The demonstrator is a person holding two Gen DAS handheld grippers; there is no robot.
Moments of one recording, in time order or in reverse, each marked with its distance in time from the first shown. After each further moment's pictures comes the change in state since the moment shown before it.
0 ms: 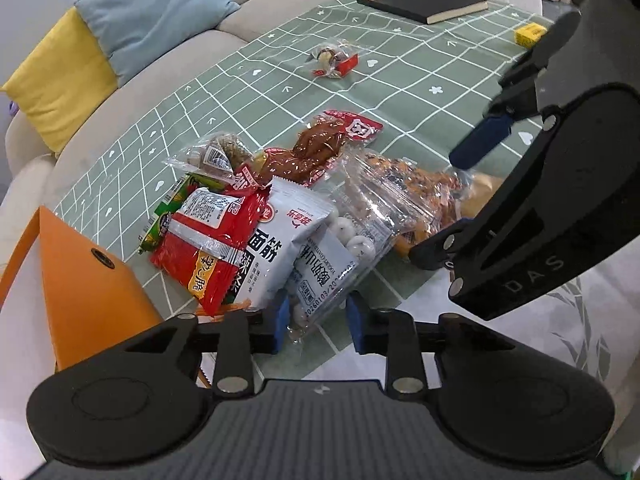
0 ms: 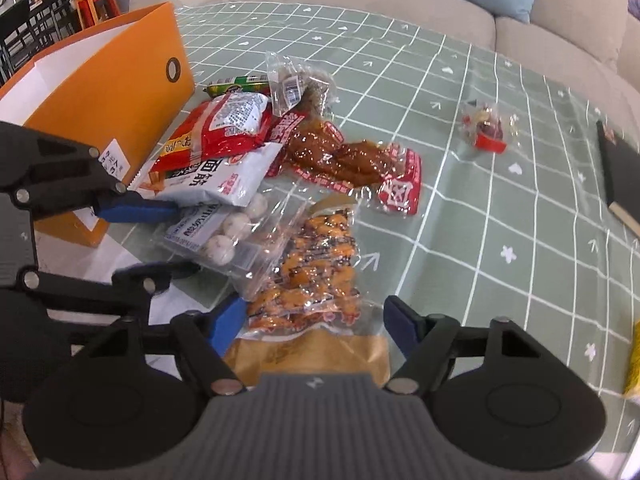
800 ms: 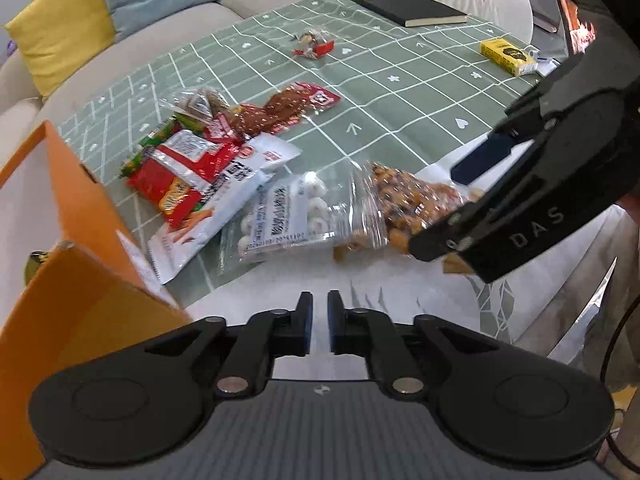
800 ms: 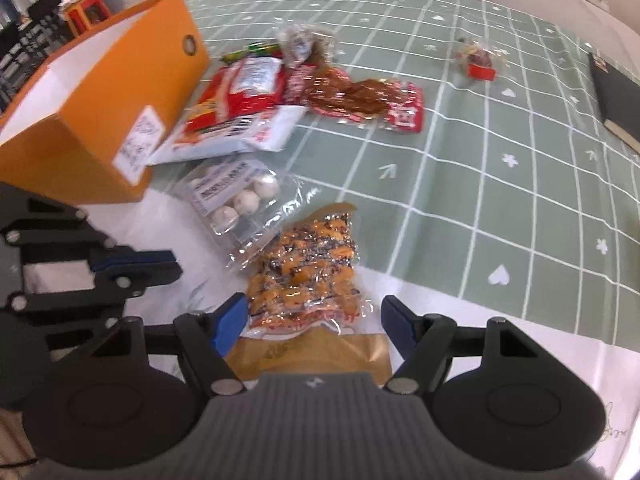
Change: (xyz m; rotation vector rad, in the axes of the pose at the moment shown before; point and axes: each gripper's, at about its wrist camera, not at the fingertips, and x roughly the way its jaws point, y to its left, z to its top) left arm -0.046 -0.014 -0.036 -0.132 0.029 -0.118; right arm -0.036 0.003 -0.038 0.091 0.087 0.086
